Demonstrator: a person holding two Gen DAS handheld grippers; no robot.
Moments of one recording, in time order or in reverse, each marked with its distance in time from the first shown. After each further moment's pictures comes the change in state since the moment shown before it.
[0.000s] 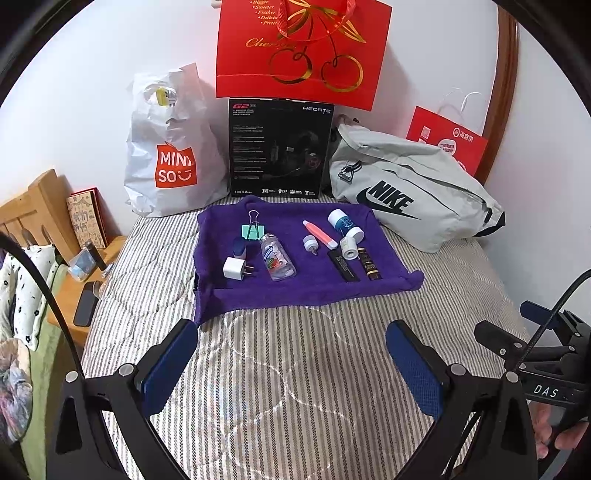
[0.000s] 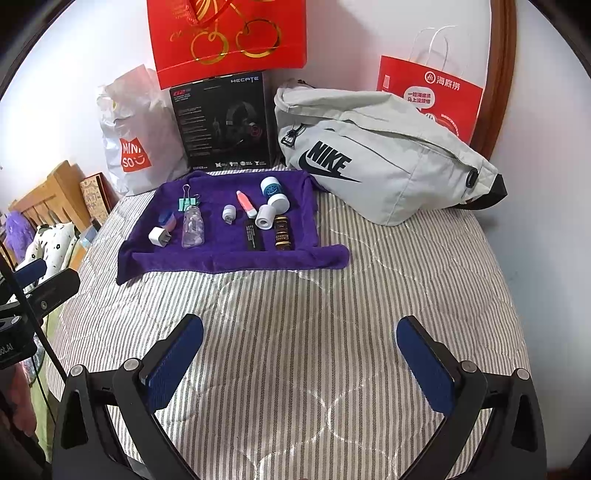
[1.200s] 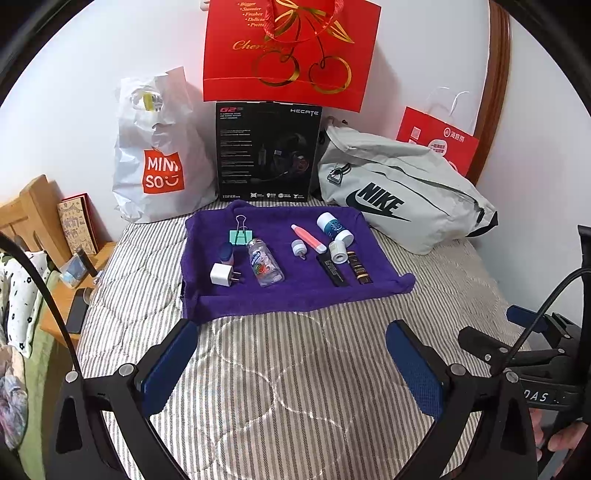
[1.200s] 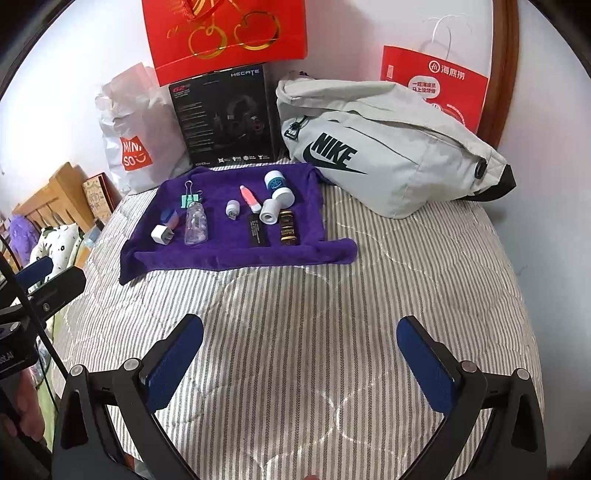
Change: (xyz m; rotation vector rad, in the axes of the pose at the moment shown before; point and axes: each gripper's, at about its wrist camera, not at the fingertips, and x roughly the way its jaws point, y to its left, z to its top) left arm 0.006 -0.006 0.003 0.012 -0.011 -0.030; right arm 0.012 -0.002 0.001 0.019 0.026 0.033
